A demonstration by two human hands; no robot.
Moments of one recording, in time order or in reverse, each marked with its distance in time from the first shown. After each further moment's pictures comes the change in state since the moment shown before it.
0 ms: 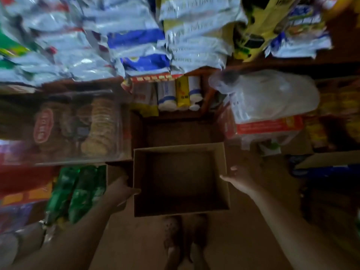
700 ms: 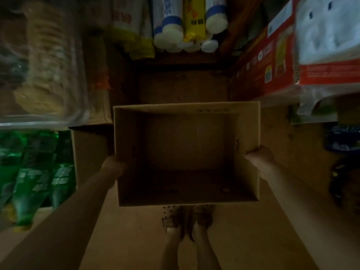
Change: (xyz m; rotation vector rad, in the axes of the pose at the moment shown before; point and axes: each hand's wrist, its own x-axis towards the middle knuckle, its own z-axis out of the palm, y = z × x) left_hand 0.152 -0.059 0.078 -0.364 0.106 -0.308; right_hand 0.174 0.071 0.086 0.082 0.174 0.276
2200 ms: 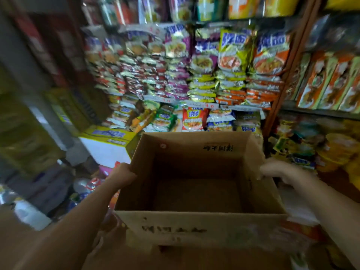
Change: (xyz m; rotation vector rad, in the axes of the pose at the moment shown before) left_hand -0.573 -0.101 -0.300 0.030 0.661 0.581; right_hand -0.594 -0.074 -0.301 -0.429 0.012 -0.857
